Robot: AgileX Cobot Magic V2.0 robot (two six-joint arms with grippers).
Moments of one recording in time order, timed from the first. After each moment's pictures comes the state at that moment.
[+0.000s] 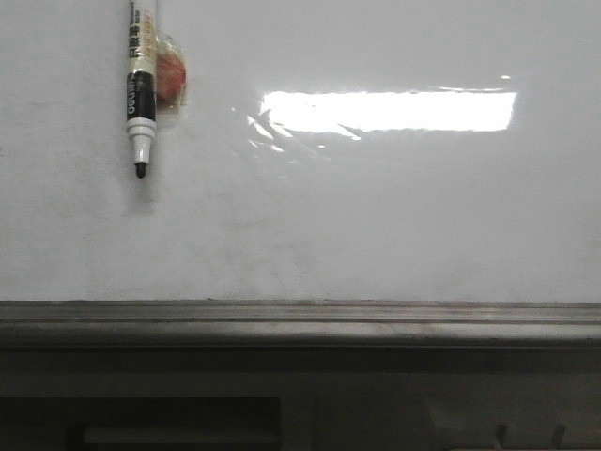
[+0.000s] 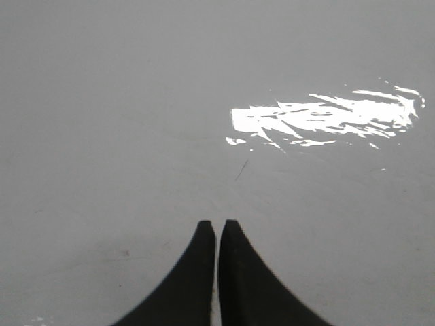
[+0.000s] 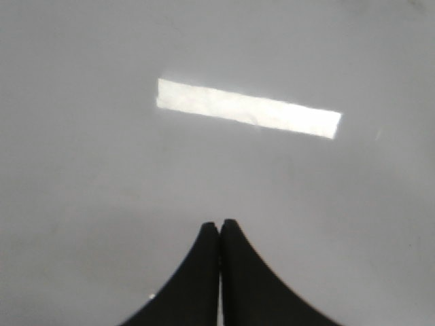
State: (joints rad) left arm -0.03 0.00 -0.01 -0.07 0.02 0.07; right arm 0.01 -0.01 0.01 -0.02 0.04 -0.21
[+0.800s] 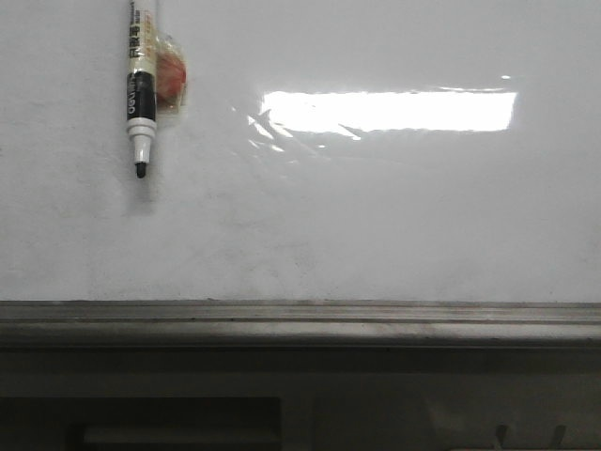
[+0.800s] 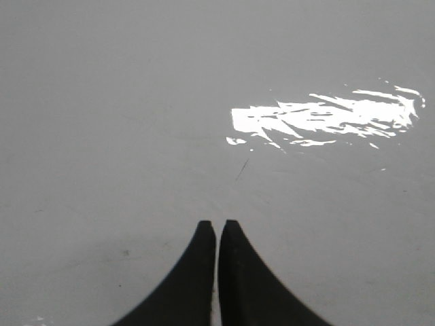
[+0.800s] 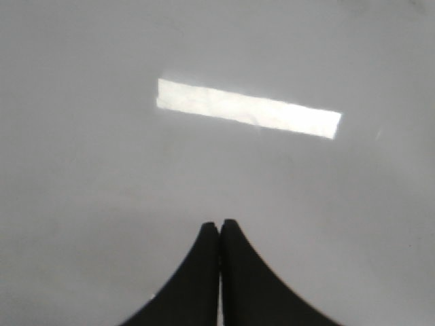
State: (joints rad) left arm -0.03 0.00 -0.01 -0.07 0.02 0.07; right arm 0.01 -0.01 0.01 -0.02 0.04 -0.21
